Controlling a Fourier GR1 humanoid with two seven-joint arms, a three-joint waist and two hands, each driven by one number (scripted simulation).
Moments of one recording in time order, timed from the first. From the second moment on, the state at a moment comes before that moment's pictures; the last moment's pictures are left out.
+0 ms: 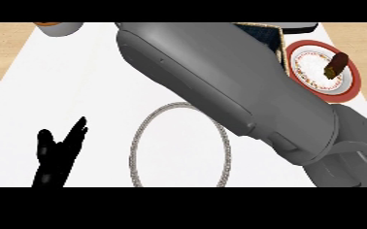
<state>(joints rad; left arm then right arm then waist) 0.13 0.33 -0.12 -1.45 0.21 0.11 0.24 -1.63 -0.08 0.61 -0.79 0.51 -0.61 1.15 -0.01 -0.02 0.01</state>
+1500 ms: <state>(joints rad) 0.12 0.30 -0.11 -1.46 0.16 0.10 0.25 -1.37 -0.26 0.25 -0.68 0.45 -0.65 0.89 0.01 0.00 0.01</state>
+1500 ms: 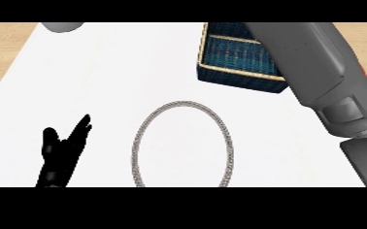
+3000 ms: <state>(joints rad) 0.14 0.27 -0.07 -1.47 0.13 0.07 0.24 -1.07 -0.45 0.15 -0.93 0.57 -0.58 0.85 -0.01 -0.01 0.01</state>
